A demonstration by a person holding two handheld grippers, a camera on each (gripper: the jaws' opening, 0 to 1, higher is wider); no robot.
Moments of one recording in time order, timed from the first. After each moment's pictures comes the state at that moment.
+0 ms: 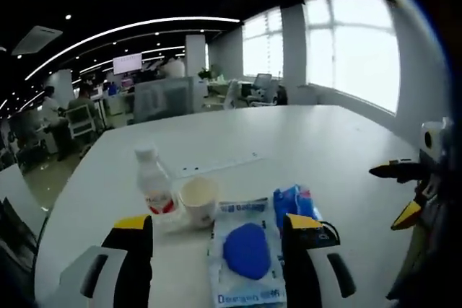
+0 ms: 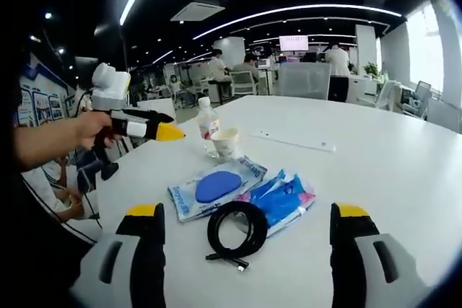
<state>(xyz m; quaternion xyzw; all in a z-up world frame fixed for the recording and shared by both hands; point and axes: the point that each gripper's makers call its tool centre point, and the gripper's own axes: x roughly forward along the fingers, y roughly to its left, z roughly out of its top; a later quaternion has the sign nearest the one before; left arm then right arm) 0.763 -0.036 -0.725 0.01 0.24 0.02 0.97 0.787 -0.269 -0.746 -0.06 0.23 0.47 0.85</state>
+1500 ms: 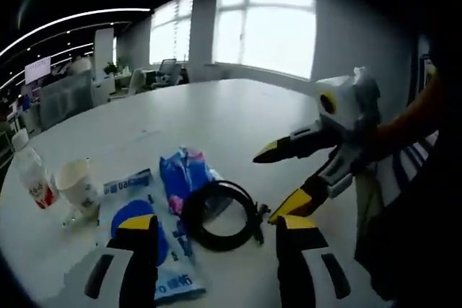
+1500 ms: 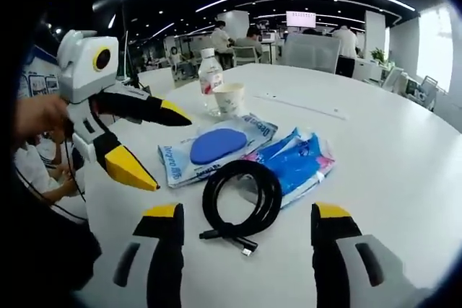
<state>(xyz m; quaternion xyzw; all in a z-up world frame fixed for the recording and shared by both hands) 0.745 -0.170 -0.794 0.05 0.28 -0.26 0.92 0.771 -0.249 -0.822 -0.12 0.28 0.46 0.83</state>
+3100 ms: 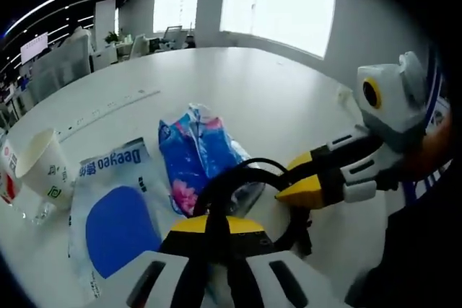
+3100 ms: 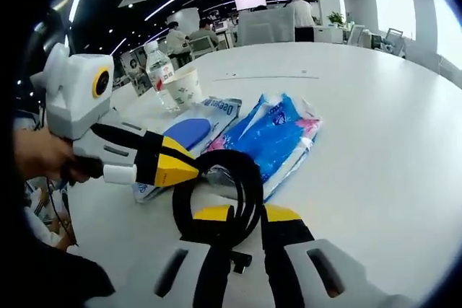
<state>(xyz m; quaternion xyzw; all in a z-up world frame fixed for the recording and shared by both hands) 0.790 -0.171 -0.861 0.05 0.37 -0.23 0.90 0.791 -0.249 -0.863 -0.04 0.36 0.36 0.86</state>
